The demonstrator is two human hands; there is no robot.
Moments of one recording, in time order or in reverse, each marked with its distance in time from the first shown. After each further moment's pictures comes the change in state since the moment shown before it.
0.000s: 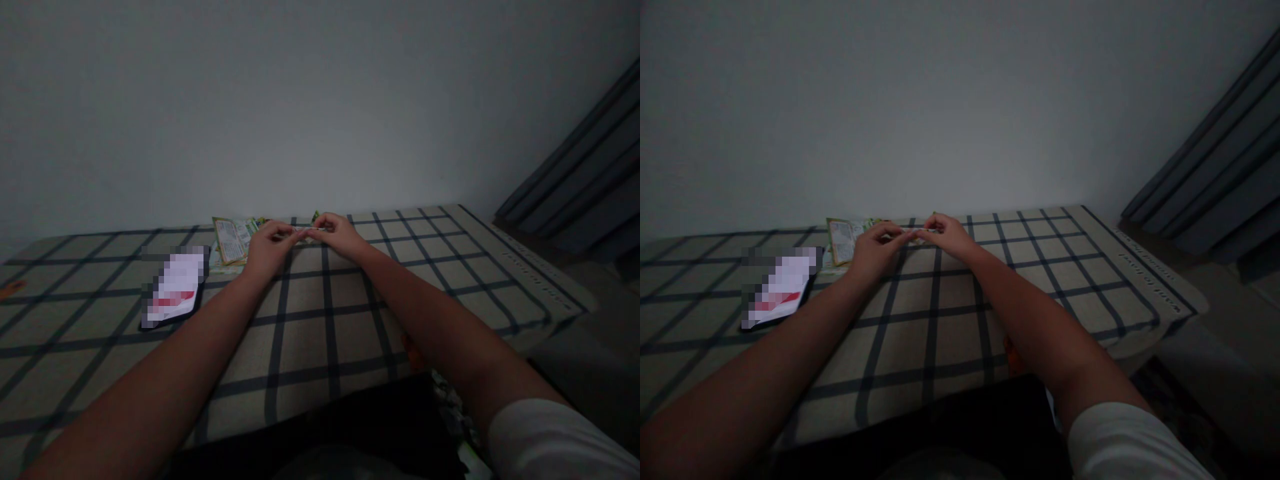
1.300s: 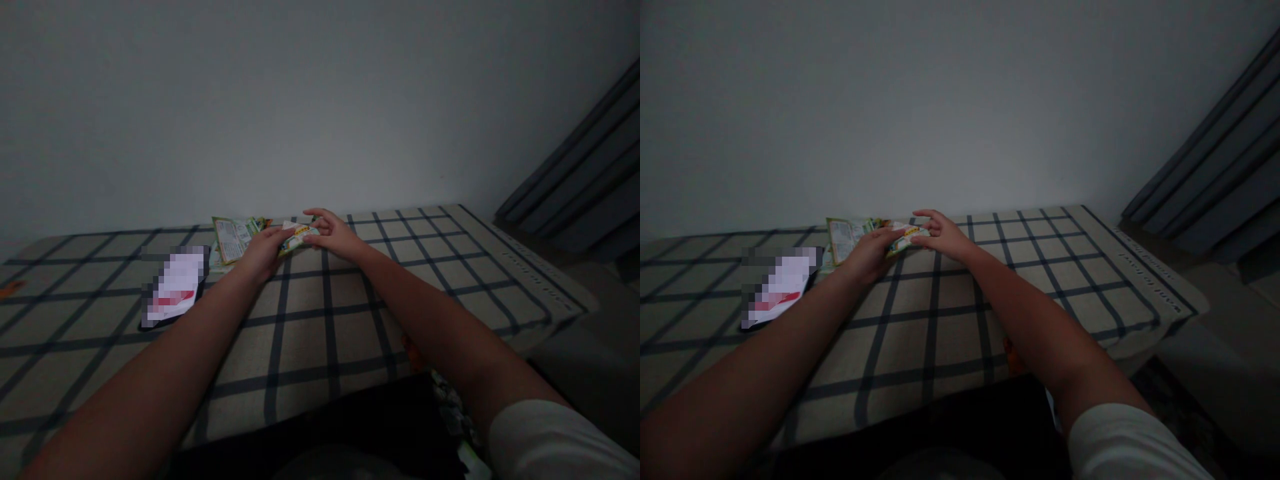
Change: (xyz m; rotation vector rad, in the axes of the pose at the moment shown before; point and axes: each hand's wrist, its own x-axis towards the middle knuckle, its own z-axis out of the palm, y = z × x) left_hand 0.004 0.005 0.003 -0.689 -0.174 -0.616; right_hand -0.005 -0.005 0.006 0.261 -0.112 0.118
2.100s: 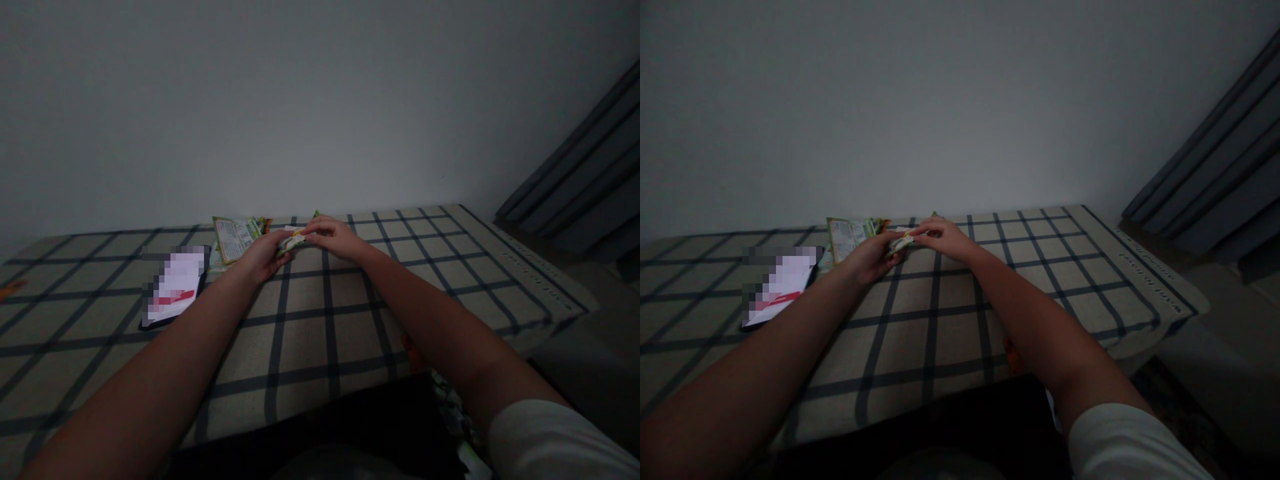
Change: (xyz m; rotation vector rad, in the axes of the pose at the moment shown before) left_hand -0.003 0.012 0.003 -0.063 0.114 -0.258; right_hand 0.001 -0.002 -0.007 -0.290 -0.041 -0.184
